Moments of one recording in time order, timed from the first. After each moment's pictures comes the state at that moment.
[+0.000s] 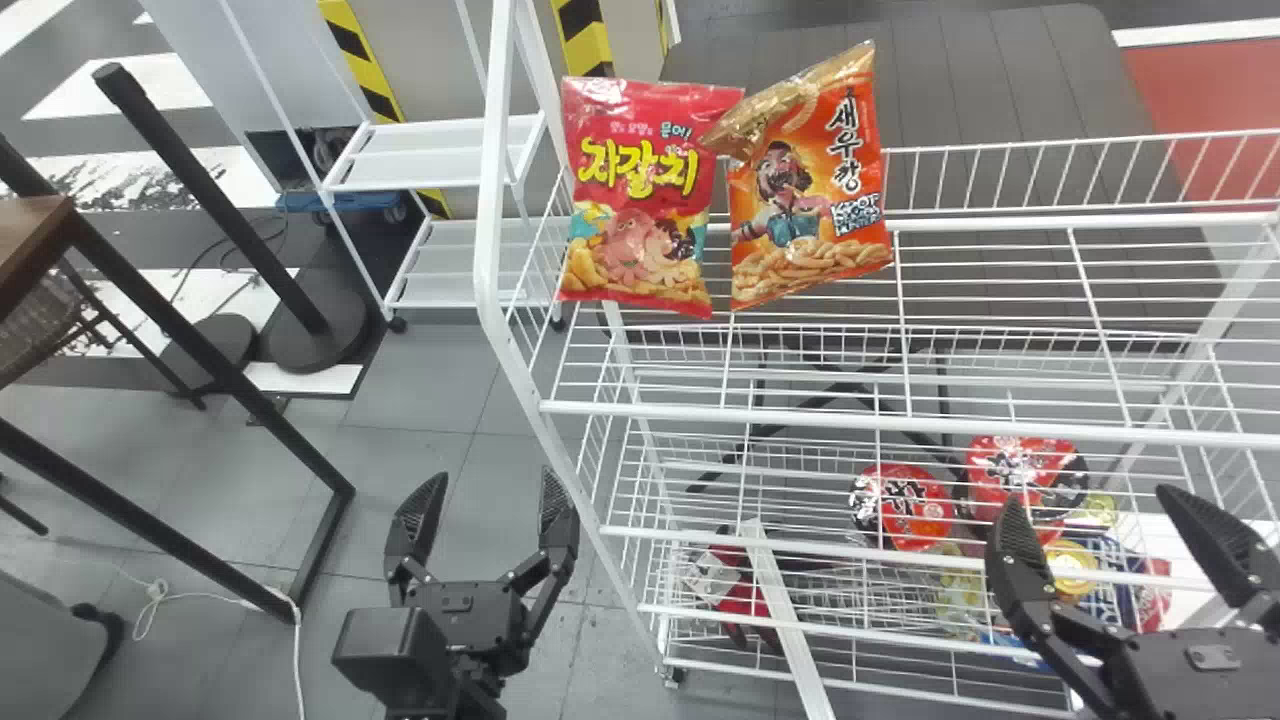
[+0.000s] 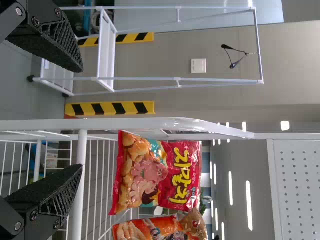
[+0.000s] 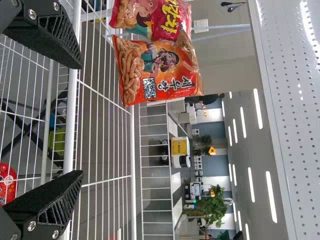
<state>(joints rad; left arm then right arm) 0.64 0.05 0.06 -1.77 0.04 -0.39 0.10 0.70 -0.07 0.16 -1.97 -0.05 -0.20 0.04</state>
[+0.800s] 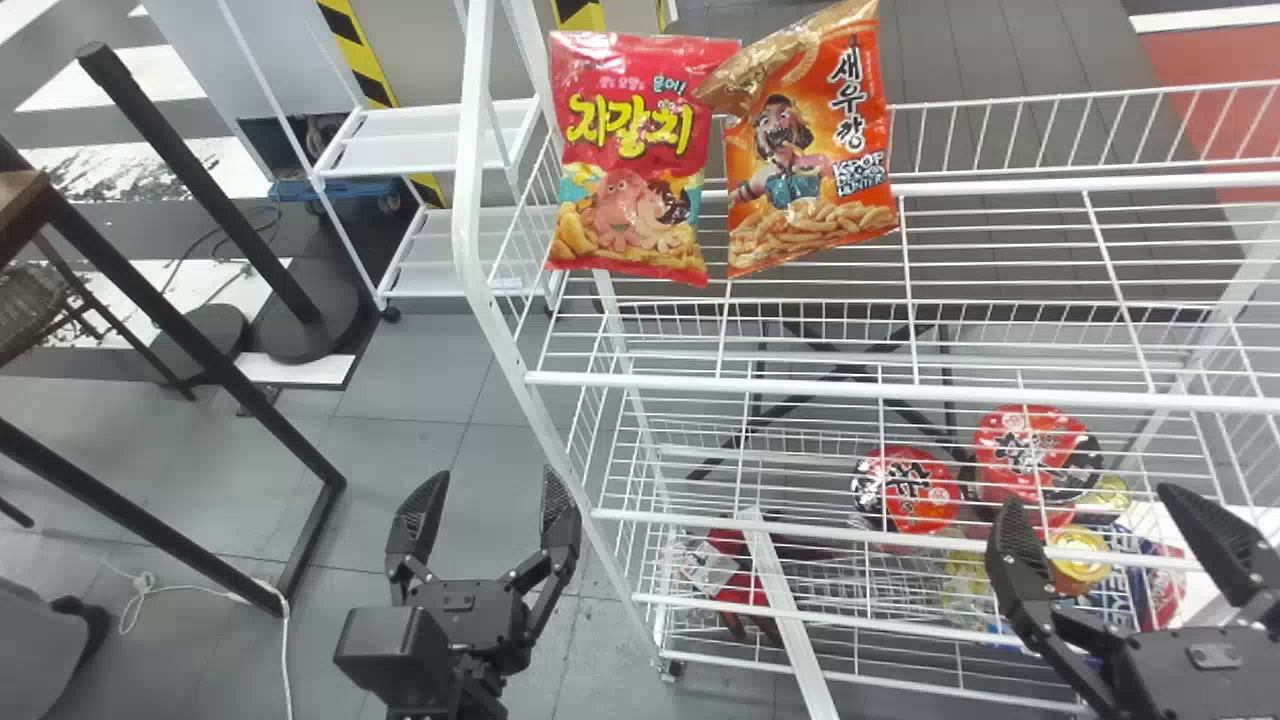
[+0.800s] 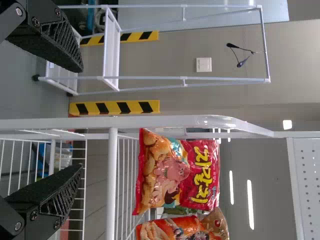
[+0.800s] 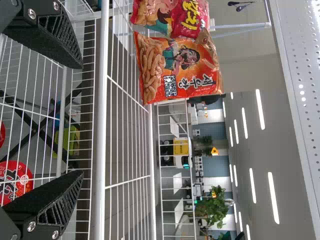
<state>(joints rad) 0.64 0.05 0.06 -1.77 0.03 -0.39 0.10 0.70 -0.08 0.16 -1.98 -0.04 -0.20 0.03</state>
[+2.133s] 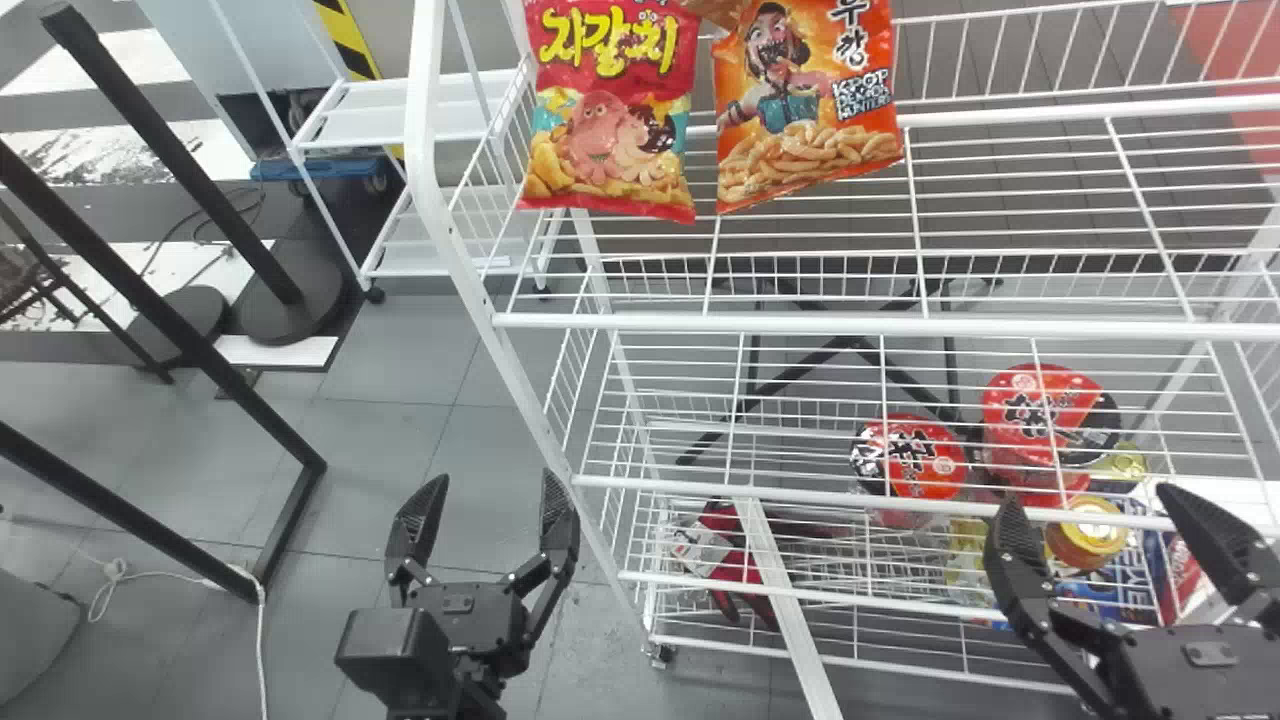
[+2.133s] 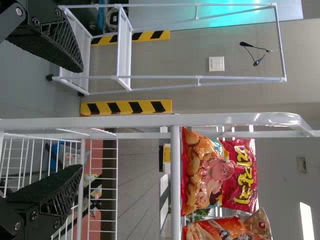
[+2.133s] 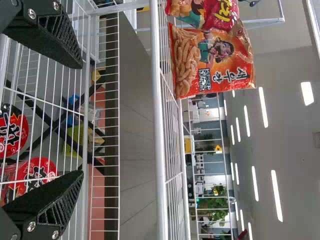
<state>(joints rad) 0.64 0.05 0.06 -1.76 0.03 -0.39 0.11 0.69 -0.08 0.16 -1.97 -0.04 -0.20 0.03</state>
